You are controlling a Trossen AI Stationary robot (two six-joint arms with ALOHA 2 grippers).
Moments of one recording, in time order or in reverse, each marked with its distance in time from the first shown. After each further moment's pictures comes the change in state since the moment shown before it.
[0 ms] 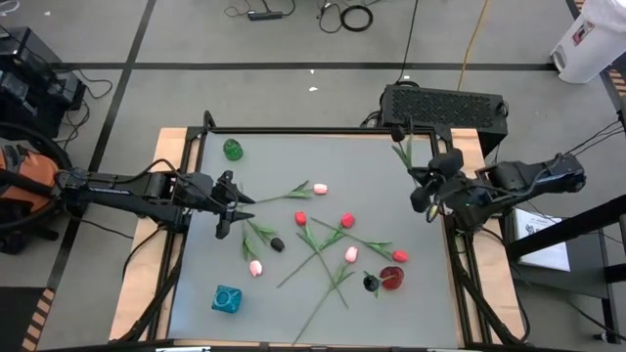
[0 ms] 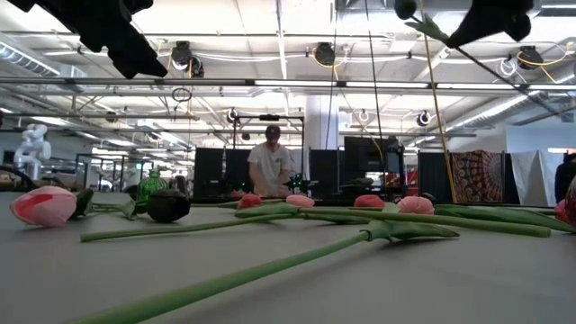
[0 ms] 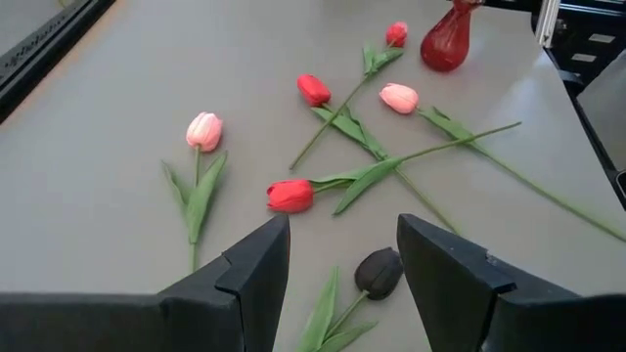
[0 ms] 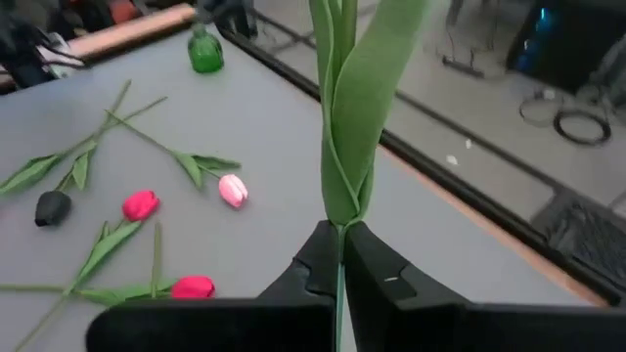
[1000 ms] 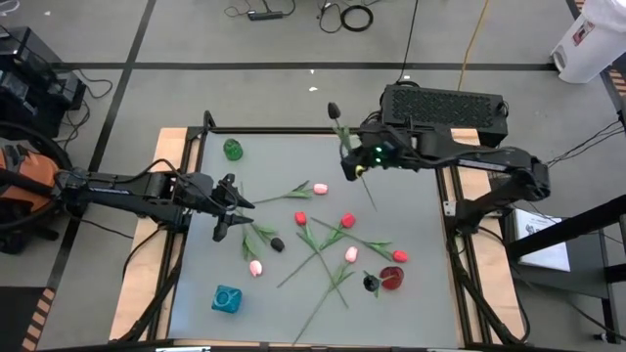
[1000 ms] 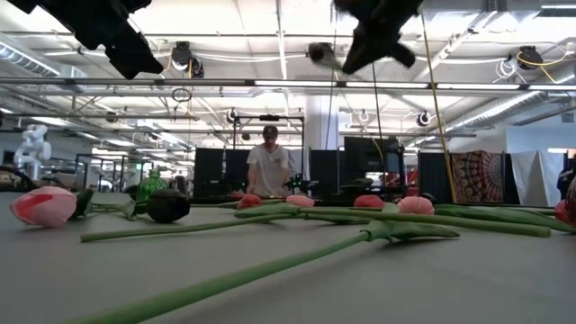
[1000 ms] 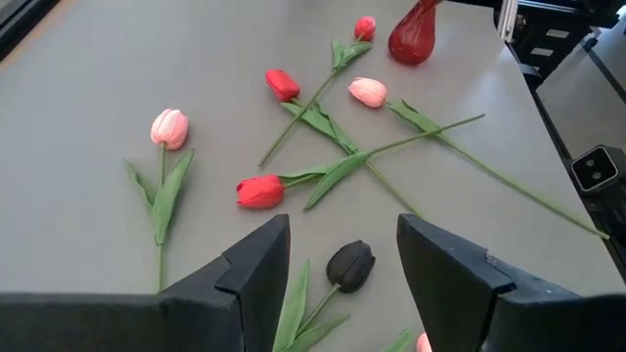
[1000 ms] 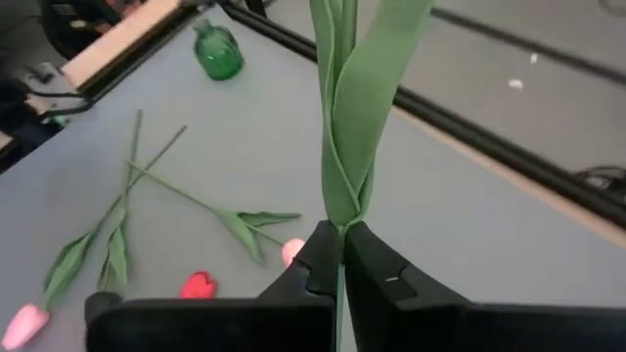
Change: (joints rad) left arm 0.000 0.000 0.000 -0.002 0.080 0.001; right arm -0.493 0.611 0.369 0.307 -0.500 -0.140
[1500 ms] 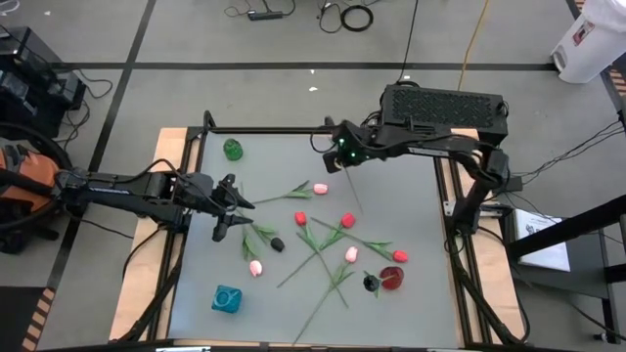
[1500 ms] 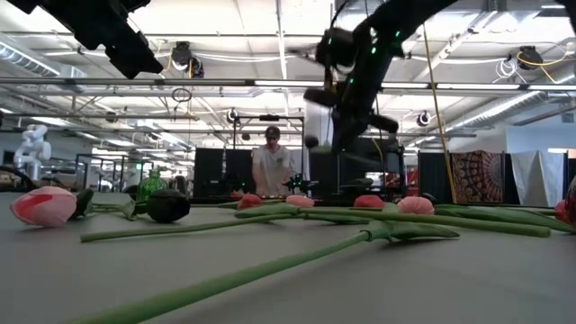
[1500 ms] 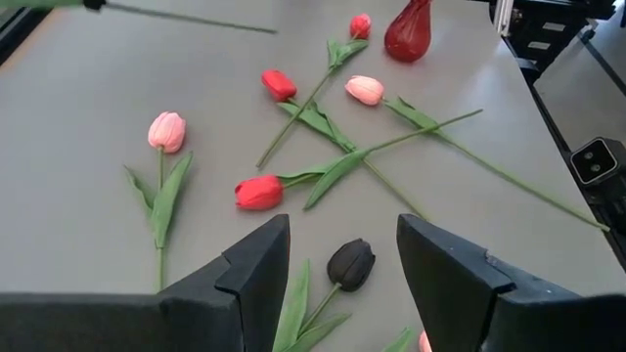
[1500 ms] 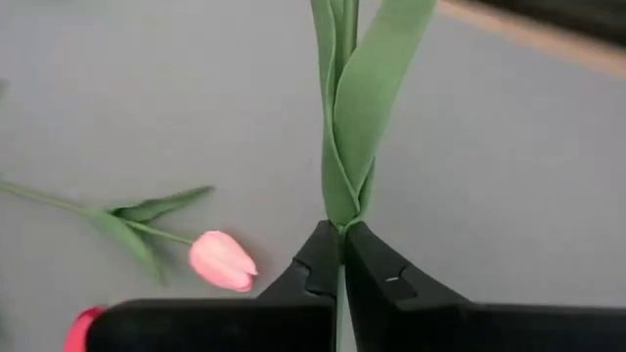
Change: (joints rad) left arm 0.000 0.000 0.000 -0.001 0.007 0.024; right arm -0.187 0.339 -0.003 0.046 -0.181 0.148
